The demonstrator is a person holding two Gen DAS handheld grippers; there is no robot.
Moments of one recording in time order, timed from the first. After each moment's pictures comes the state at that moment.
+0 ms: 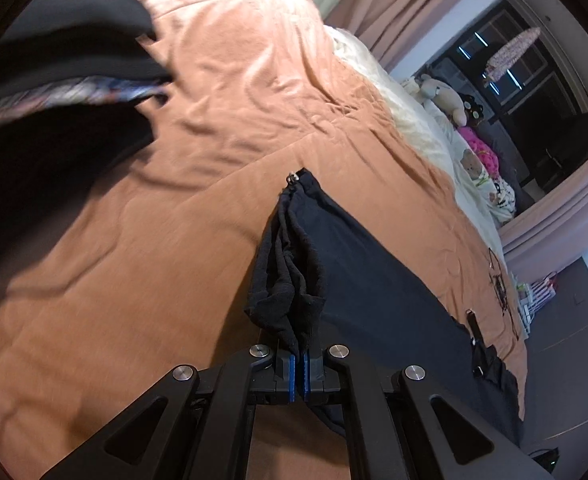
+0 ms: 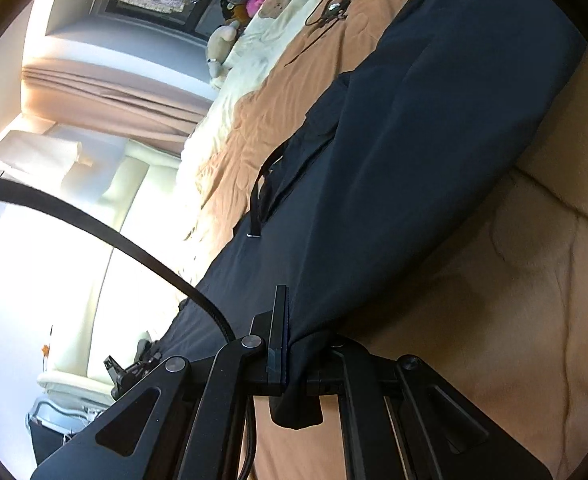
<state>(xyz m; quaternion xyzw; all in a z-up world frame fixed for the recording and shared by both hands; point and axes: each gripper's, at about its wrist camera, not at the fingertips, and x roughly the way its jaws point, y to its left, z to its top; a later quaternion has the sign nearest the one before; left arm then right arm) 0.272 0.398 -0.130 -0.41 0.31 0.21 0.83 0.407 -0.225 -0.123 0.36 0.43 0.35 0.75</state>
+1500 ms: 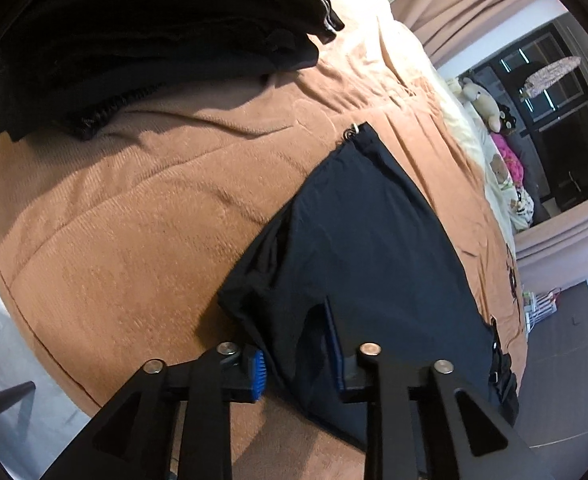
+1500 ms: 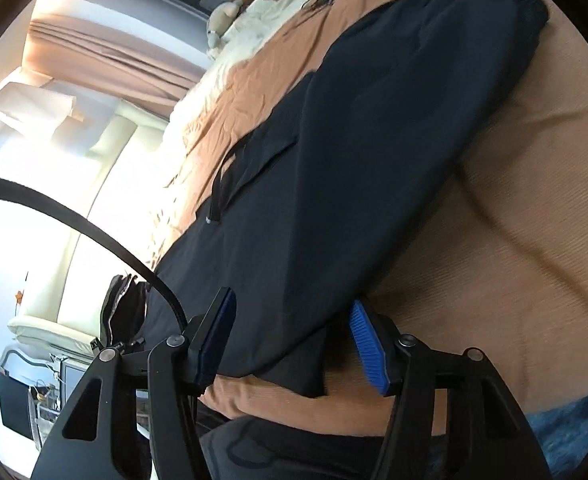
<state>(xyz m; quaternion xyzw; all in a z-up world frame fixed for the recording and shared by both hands) 0.144 0.391 -0.187 -0.46 0.33 0.23 0.79 0.368 -0.272 -0.099 0.29 0.44 0.32 0.79</state>
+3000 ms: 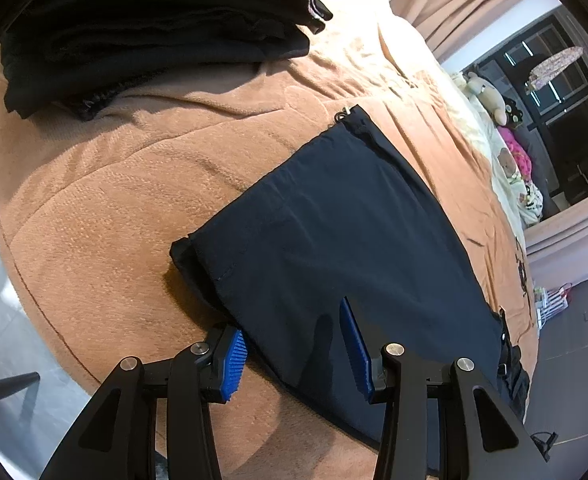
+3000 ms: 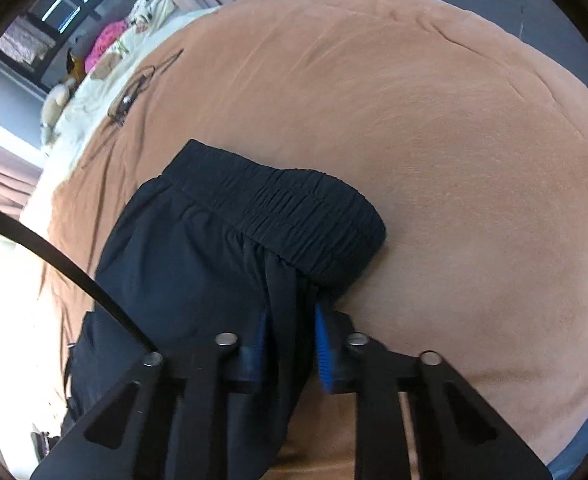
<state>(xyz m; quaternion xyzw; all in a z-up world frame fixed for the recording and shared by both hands) 0.150 0.366 -0.185 -0.45 0.34 0.25 0.79 0.500 -0.256 -0.024 0.30 0.47 0.04 0.83</state>
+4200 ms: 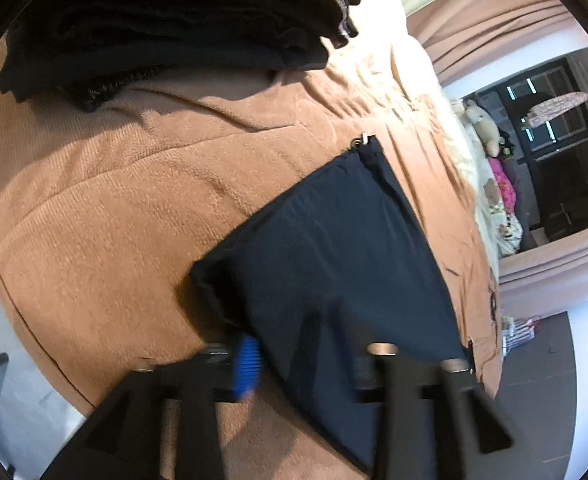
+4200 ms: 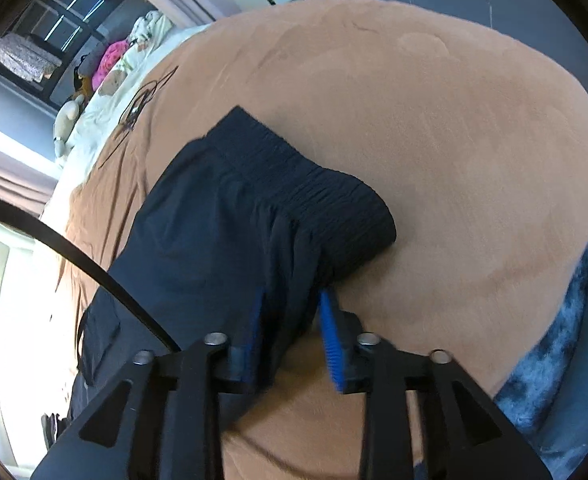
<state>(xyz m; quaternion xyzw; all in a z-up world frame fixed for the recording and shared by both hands) 0.138 0.387 -0.186 -0.52 0.30 0.23 0.77 0.400 -0.317 -0.036 0.32 0.46 0.04 0.83</state>
